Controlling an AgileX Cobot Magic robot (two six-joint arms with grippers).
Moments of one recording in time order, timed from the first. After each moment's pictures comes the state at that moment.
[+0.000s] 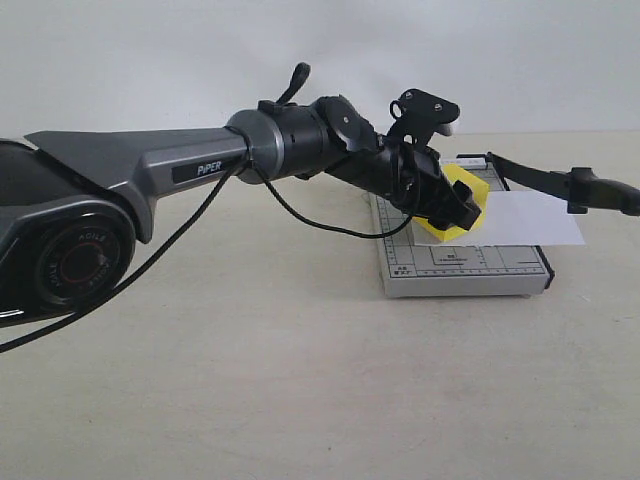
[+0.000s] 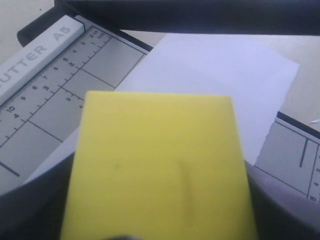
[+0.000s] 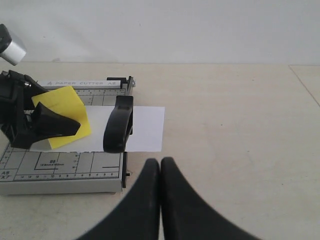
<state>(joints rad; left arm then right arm) -0.67 2.56 -2.13 -0.79 0.51 0.89 0.01 0.64 -0.35 -0.21 0.16 0.16</state>
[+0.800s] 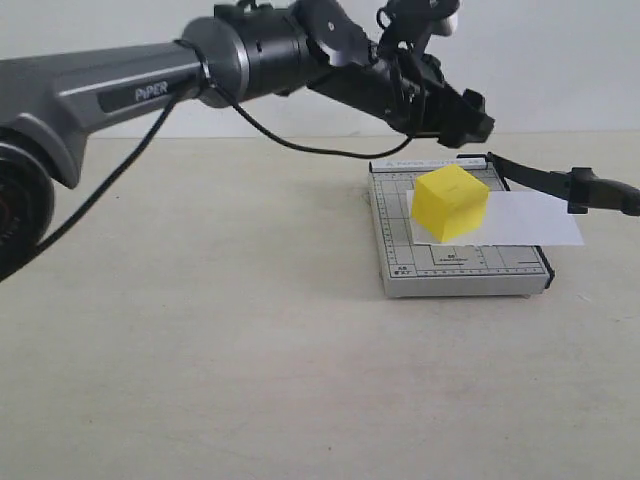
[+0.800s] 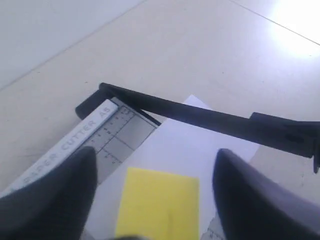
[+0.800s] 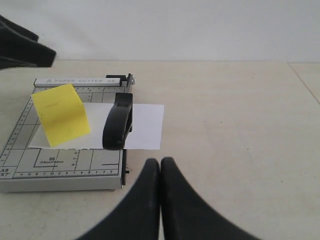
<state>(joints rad) -0.66 2.36 -2.13 -0.59 0.55 0.58 0.01 0.64 -0.35 -0.21 0.17 0.16</state>
